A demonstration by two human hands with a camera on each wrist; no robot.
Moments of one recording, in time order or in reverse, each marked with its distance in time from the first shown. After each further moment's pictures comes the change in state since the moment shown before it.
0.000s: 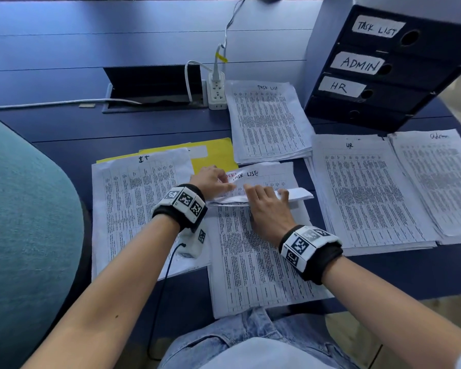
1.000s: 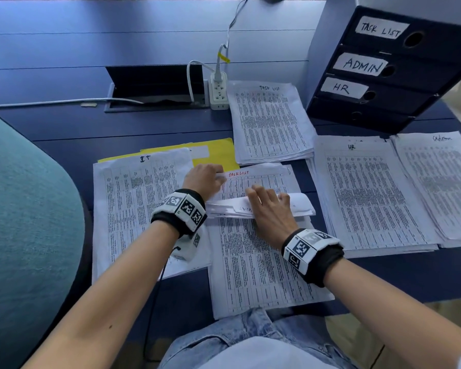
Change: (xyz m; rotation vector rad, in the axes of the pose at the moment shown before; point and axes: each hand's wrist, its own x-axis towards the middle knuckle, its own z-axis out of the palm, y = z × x) left_hand -0.006 -0.005 0.000 0.046 0.274 0.079; right_hand -0.001 0.005 0.008 0.040 0.025 -0.023
